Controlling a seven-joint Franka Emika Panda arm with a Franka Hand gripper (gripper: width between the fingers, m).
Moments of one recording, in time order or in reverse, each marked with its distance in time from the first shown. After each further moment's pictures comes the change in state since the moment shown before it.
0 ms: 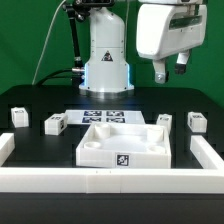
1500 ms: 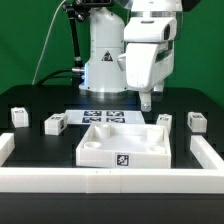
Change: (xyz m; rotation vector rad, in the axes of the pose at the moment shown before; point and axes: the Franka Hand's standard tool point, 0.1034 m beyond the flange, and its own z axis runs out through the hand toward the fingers) arm -0.038 -0.014 0.062 -0.047 0.063 -0.208
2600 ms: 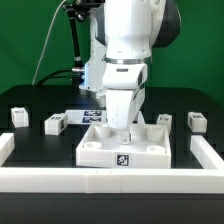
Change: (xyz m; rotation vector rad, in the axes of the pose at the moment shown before) arm -0.055 -0.034 0.081 0.048 0.017 -0.126
